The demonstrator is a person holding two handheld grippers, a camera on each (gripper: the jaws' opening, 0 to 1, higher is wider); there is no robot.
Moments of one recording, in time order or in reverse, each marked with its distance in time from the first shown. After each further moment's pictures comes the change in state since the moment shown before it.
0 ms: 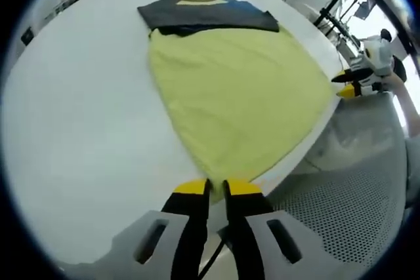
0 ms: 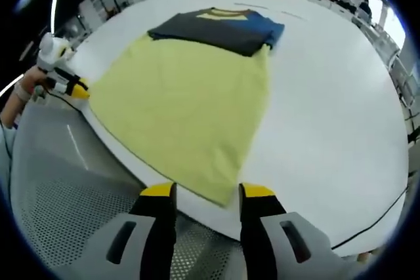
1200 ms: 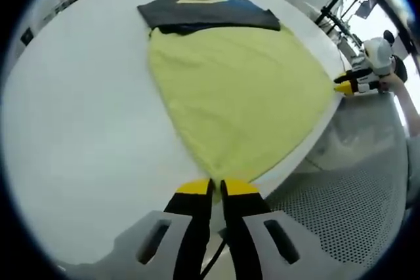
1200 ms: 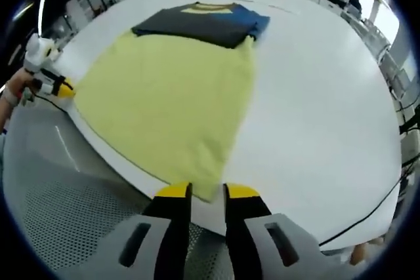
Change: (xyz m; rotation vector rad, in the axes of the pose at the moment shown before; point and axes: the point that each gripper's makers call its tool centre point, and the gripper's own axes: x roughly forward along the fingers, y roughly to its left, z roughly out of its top) left arm -0.001 0.000 -0.002 -0.001 0.010 0.008; right arm 0.000 -0.014 -0.008 -0.002 0.044 -0.093
